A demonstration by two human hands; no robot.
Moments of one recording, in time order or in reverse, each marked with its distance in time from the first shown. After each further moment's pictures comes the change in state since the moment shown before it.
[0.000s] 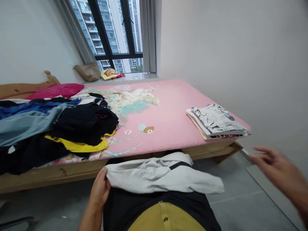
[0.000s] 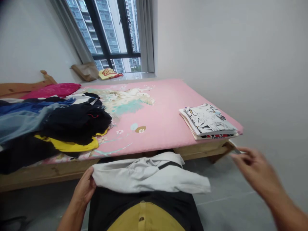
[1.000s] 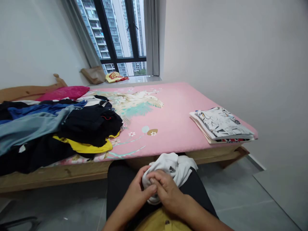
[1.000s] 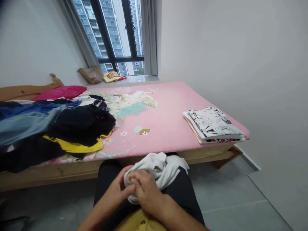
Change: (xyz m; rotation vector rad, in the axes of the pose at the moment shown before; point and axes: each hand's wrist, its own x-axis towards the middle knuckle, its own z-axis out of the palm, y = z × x) left_hand -0.112 0.011 0.081 0.497 -0.754 -0.003; right_hand -0.144 -0.202 0.192 0.717 -0.776 -0.475
